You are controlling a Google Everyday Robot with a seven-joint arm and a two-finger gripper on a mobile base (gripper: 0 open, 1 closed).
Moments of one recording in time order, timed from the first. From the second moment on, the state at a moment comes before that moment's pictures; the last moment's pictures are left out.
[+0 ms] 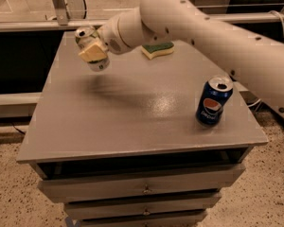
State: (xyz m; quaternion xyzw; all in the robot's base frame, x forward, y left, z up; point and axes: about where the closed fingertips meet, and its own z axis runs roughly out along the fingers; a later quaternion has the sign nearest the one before) arm 0.665 0.124 0.936 -0.52 0.67 0.20 0.48
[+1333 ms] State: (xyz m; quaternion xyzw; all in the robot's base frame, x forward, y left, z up) arm 0.654 0.051 0.888 -0.65 0.71 0.06 0.27
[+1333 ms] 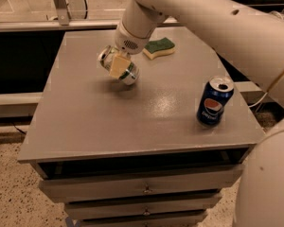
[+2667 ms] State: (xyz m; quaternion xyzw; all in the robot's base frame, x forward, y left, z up) arm 0.645 0.073 0.846 -0.69 0.68 0.10 0.21
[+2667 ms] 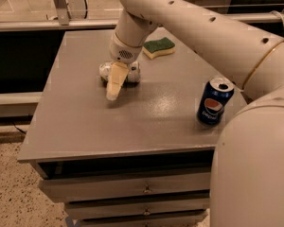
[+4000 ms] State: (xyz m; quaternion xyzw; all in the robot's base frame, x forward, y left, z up) arm 0.682 -0.043 0.942 -0.54 0.66 0.24 0.46
